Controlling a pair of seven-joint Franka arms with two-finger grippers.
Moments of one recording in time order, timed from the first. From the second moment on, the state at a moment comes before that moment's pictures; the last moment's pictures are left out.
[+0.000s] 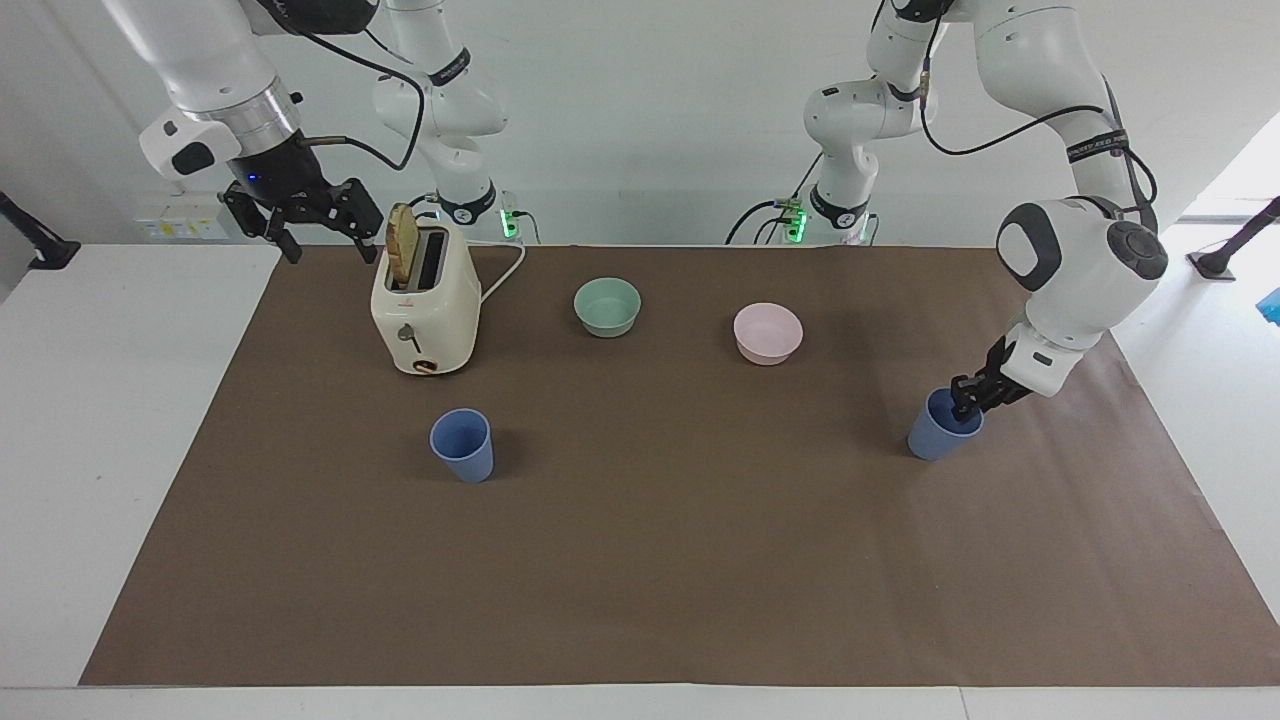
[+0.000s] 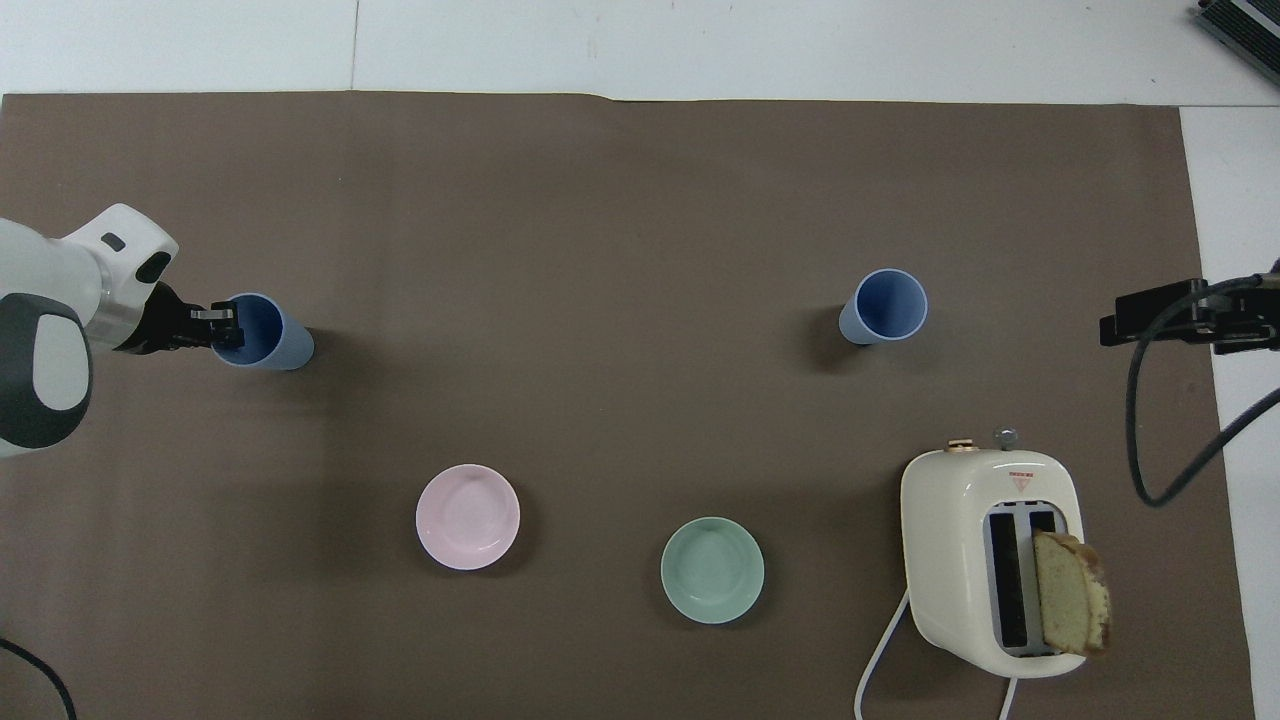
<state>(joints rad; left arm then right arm) 0.11 0.18 -0.08 -1.96 -0.10 2.17 0.02 -0.08 -0.03 0.05 -1.56 0.07 1.55 0.05</state>
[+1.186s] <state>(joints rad) -0.12 0.12 -0.20 -1.76 -0.10 1.95 -0.33 -0.08 -0.03 0.05 -1.56 0.07 1.55 0.05</state>
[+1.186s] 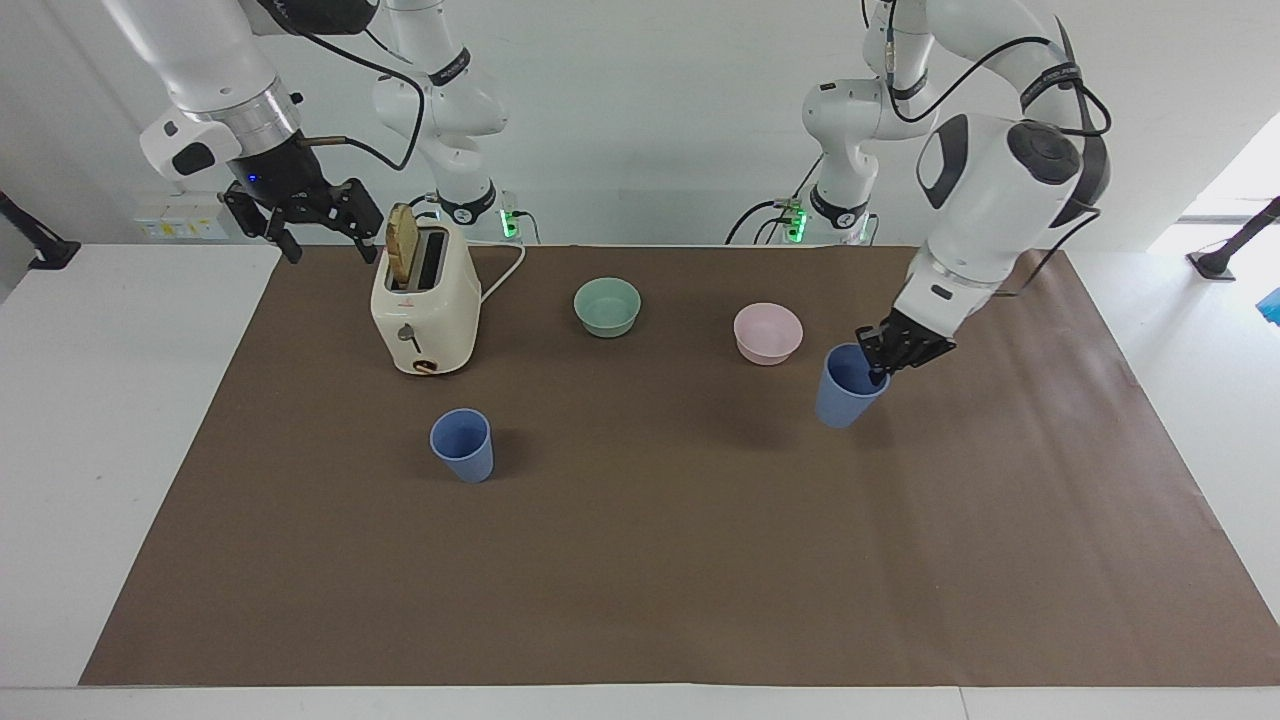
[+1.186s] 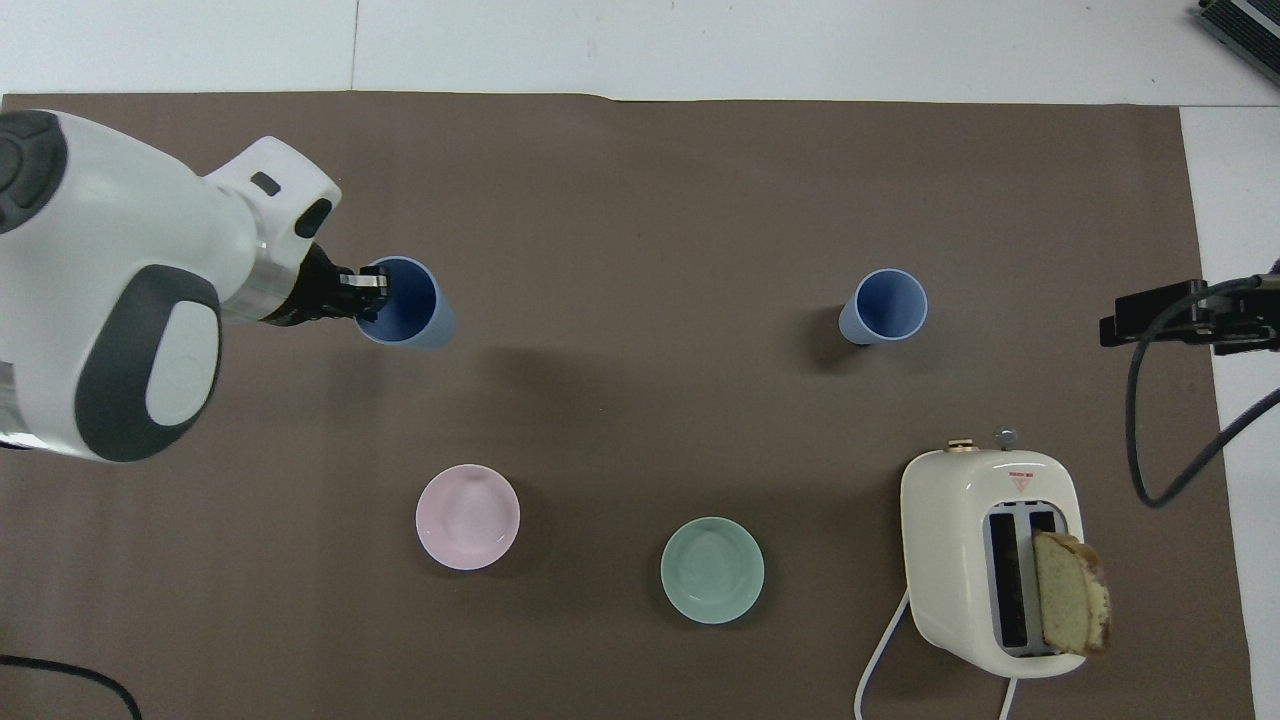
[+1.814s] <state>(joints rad) -0.36 0.30 -0.20 -1.76 -0.06 2.18 -0.59 -0.08 -0.03 0.05 -1.56 0.07 1.55 0.05</state>
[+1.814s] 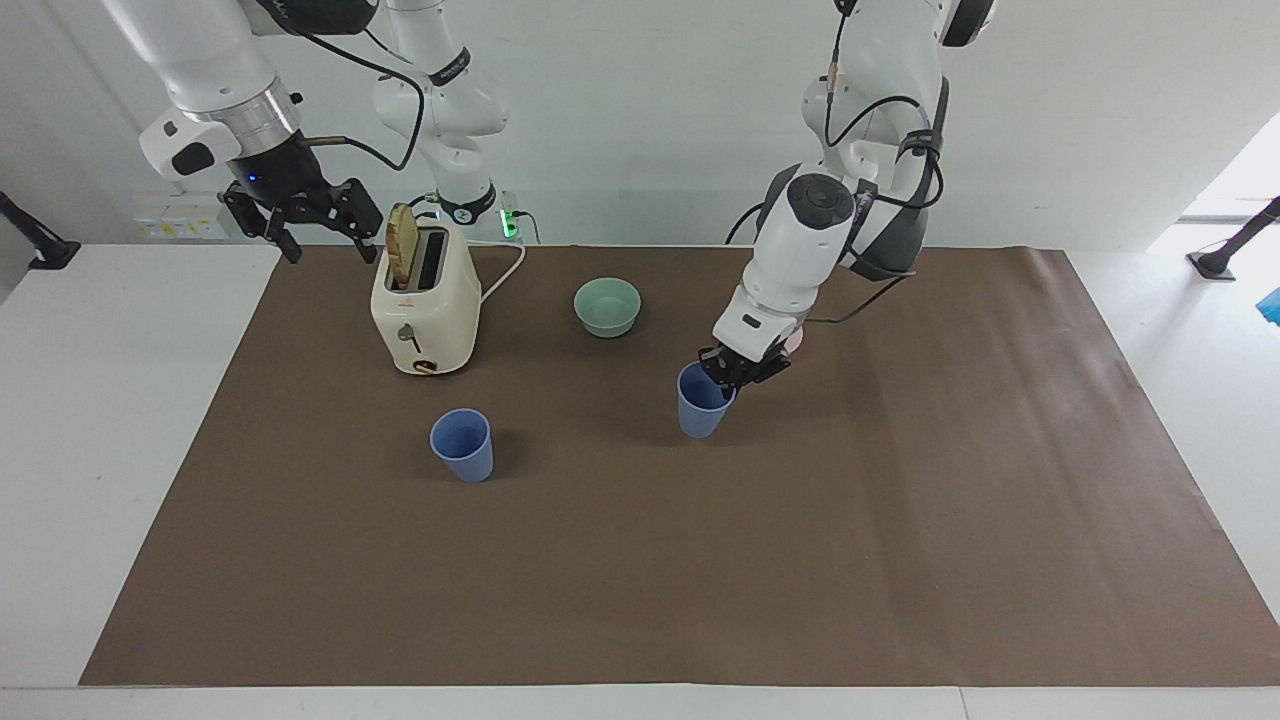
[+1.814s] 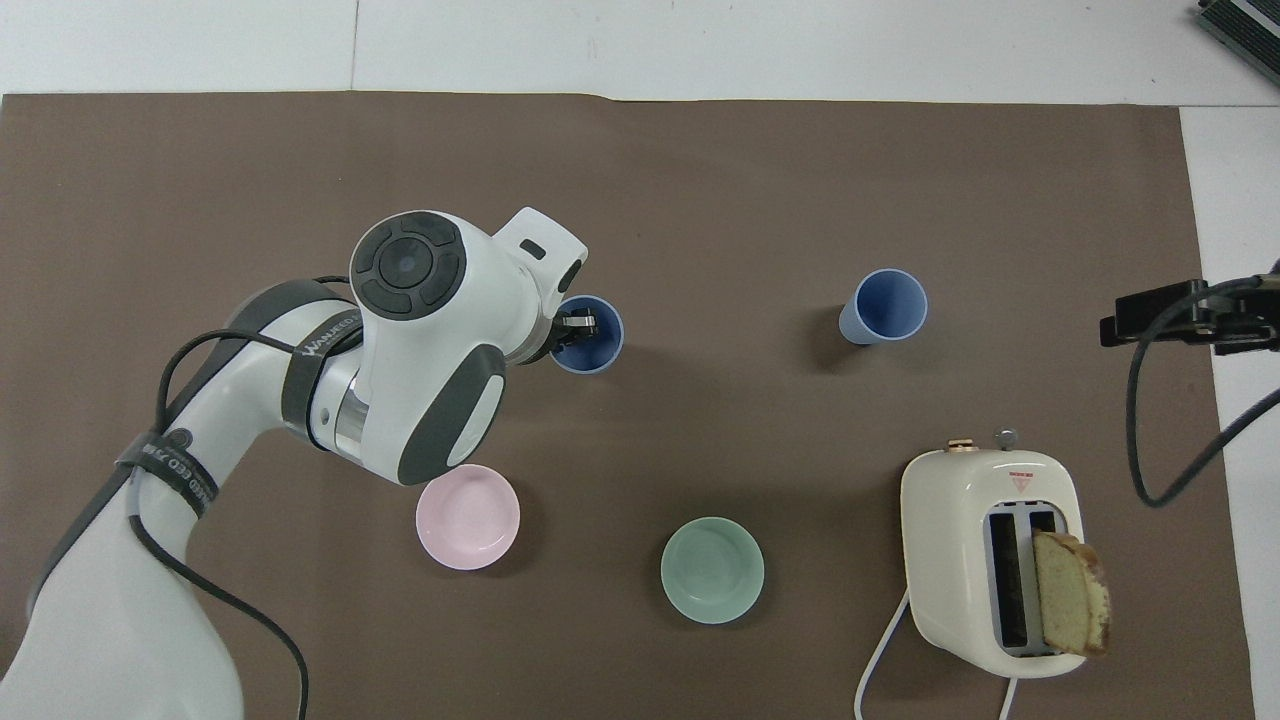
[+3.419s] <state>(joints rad) -0.26 0.25 -0.17 -1.72 0.07 2.04 -0.42 -0.08 -0.05 0.06 -1.62 0.07 1.59 0.05</state>
